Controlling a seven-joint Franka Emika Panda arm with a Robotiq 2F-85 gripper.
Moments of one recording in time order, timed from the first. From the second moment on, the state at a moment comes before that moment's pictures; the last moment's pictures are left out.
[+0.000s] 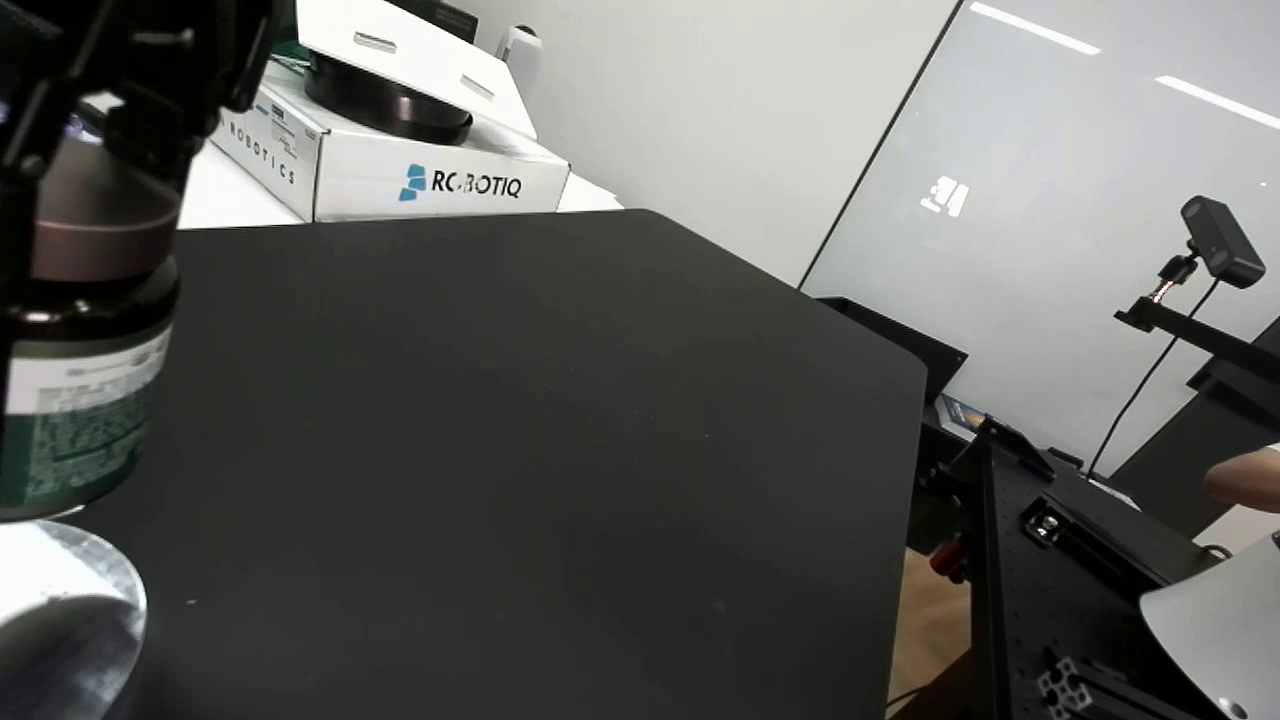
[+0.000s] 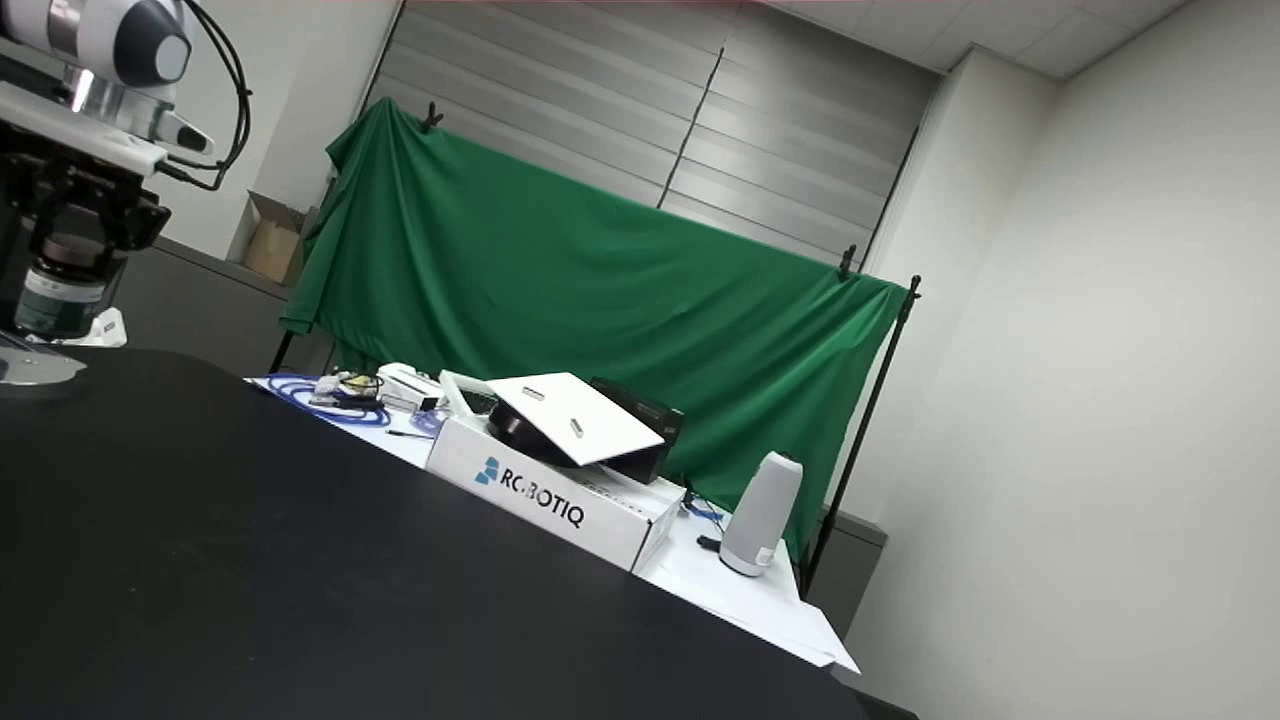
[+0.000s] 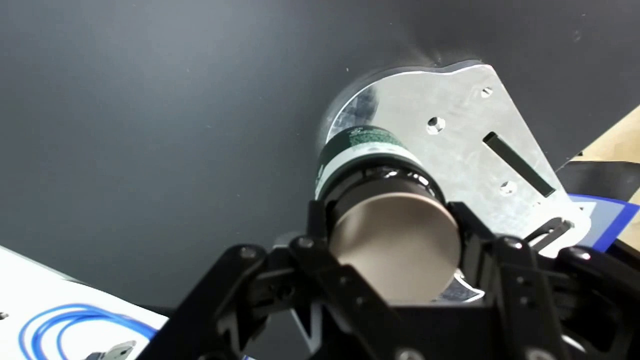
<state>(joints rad) 0.43 0.55 0.23 -1.77 -0.14 2.50 0.04</state>
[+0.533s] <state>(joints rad) 0.47 0.62 0.24 -1.71 -0.16 2.50 -0.02</state>
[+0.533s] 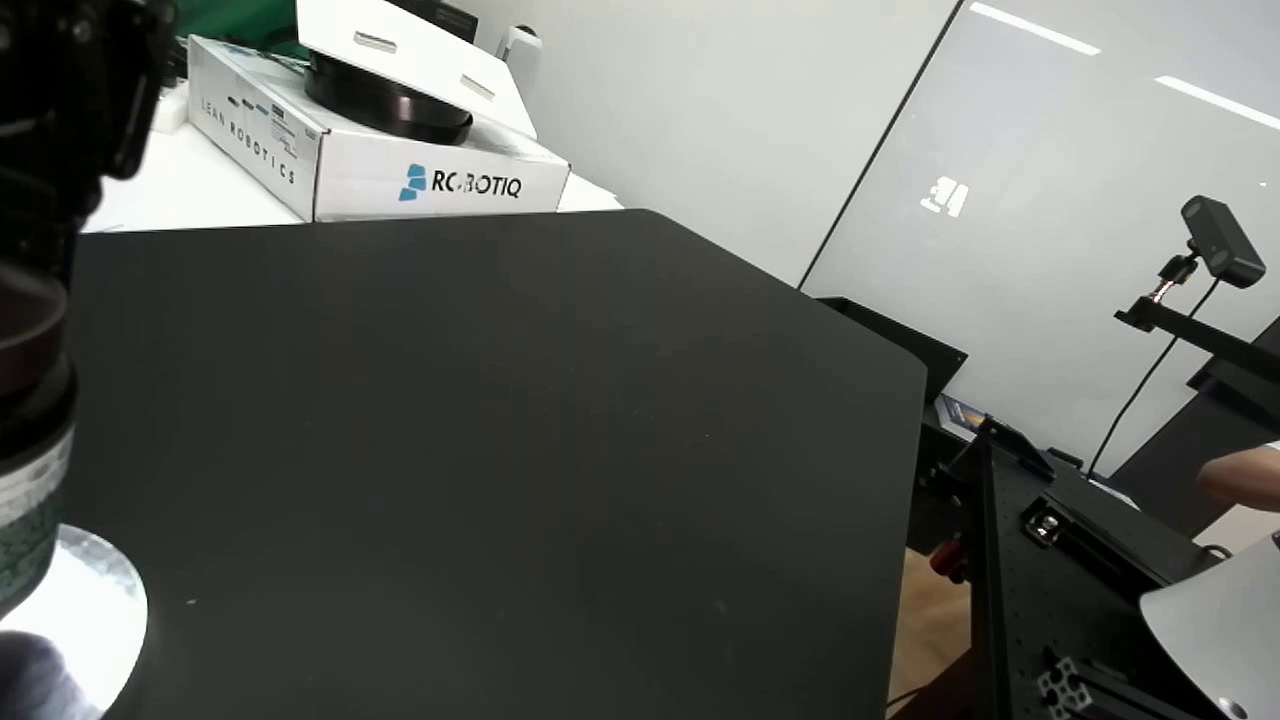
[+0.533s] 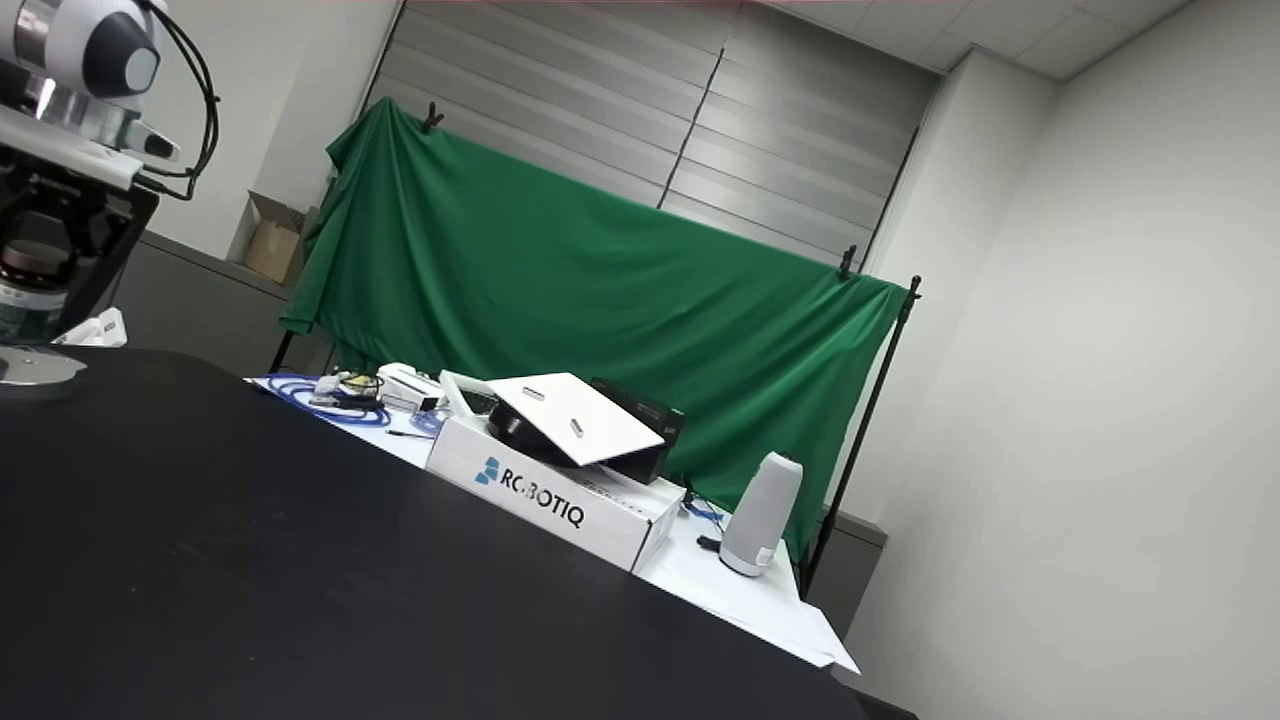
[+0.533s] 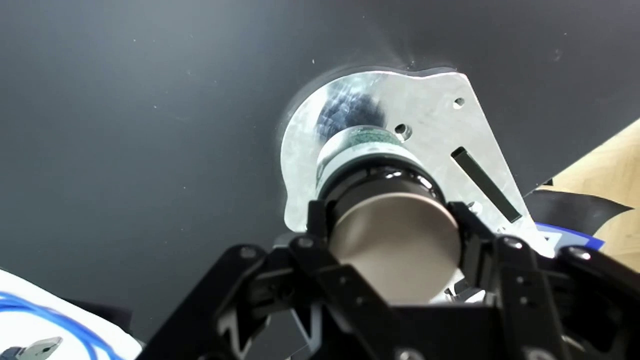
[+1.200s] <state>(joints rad) 0.48 0.72 0.24 -1.61 -0.20 2.42 -0.15</state>
